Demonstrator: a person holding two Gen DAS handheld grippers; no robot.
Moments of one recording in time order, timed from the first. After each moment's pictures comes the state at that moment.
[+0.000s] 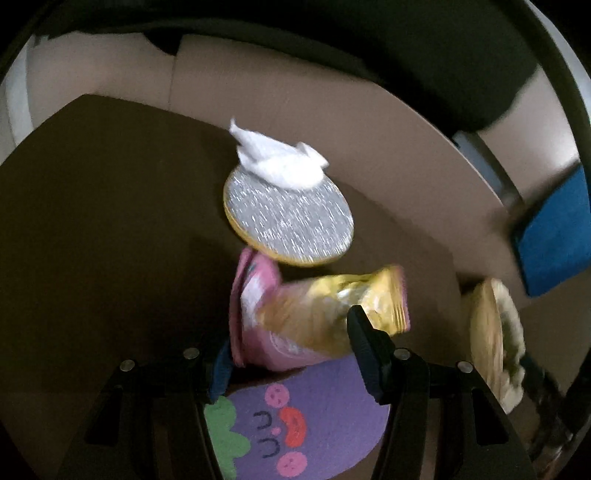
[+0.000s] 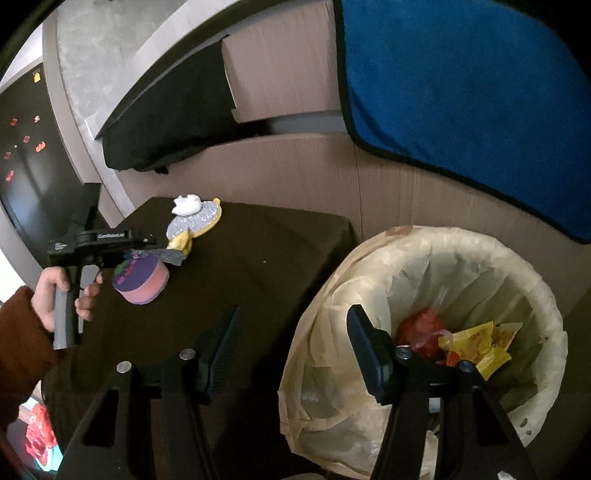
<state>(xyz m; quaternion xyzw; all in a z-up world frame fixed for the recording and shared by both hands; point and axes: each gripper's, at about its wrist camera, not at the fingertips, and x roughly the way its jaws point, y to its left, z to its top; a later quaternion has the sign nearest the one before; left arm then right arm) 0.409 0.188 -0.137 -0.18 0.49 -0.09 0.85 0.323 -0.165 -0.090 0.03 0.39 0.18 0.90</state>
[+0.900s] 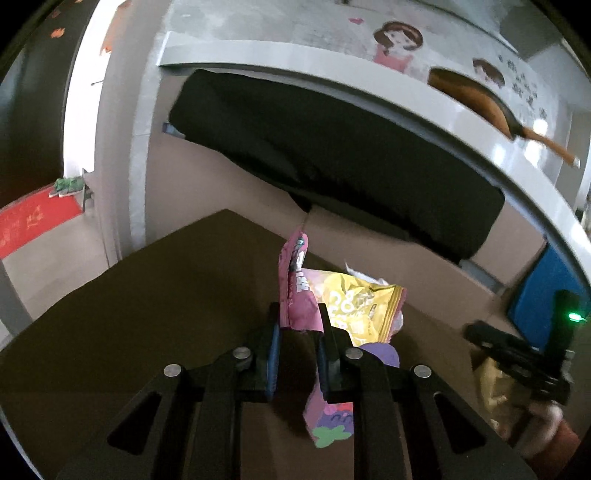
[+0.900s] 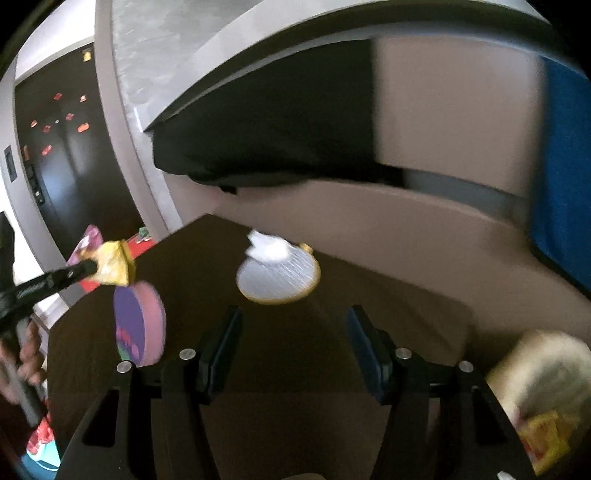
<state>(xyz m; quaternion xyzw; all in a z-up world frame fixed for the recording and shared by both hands) 0.269 0.304 -0.045 -0.20 0.28 0.06 0.94 0.386 -0.002 -0.067 -0.01 0.33 0.28 0.90</state>
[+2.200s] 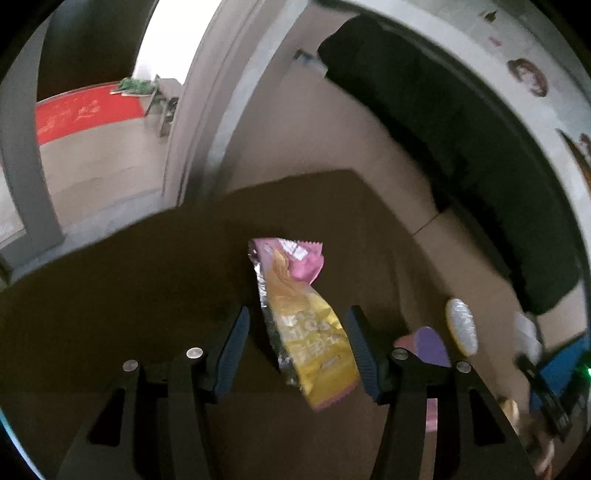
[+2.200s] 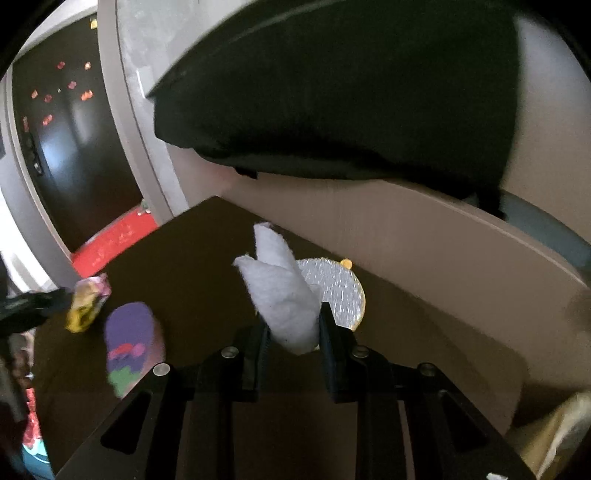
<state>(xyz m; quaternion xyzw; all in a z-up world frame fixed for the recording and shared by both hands) 0.264 0.435 -0.136 -0.34 0.35 0.16 0.86 0.415 0.054 -0.072 -0.05 0.36 0.28 0.89</state>
